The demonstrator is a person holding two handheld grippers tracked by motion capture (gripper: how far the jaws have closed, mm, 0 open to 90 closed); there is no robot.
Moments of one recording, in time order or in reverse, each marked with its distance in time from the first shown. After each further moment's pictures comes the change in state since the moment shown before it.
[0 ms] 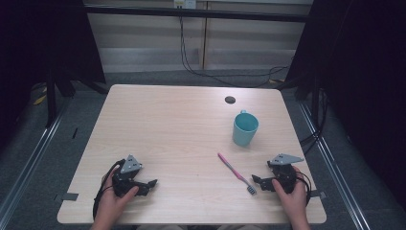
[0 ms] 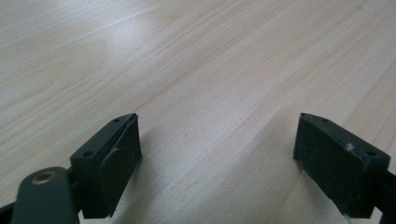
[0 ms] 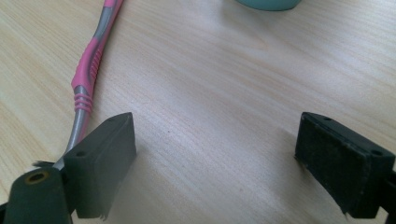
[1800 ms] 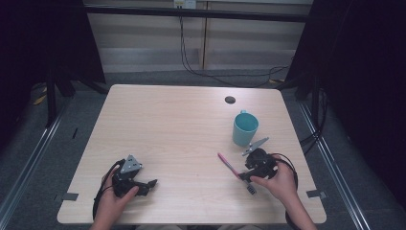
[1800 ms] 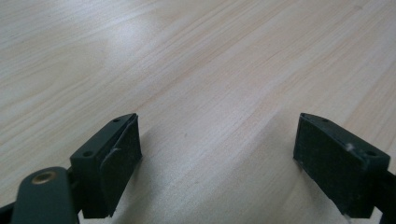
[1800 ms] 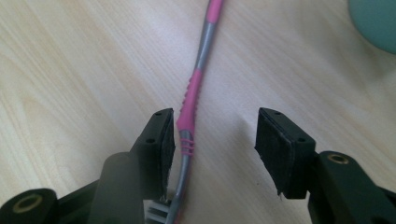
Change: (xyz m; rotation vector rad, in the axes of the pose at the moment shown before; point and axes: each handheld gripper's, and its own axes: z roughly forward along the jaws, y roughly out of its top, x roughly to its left) left arm 0.000 0.000 0.000 0.001 0.000 -0.001; right arm 0.044 0.081 0.015 0.374 0.146 -0.170
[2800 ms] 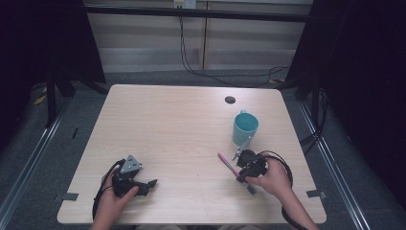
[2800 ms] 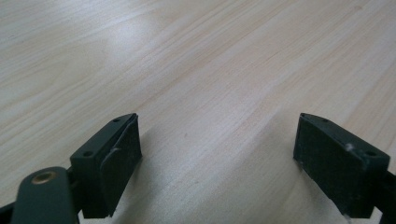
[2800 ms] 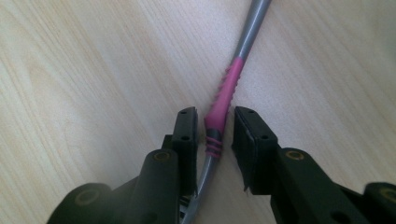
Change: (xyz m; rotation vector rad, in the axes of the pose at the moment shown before) left arm 0.000 0.000 0.000 0.000 0.000 0.000; right arm 0.007 0.019 0.016 0.190 0.049 -0.126
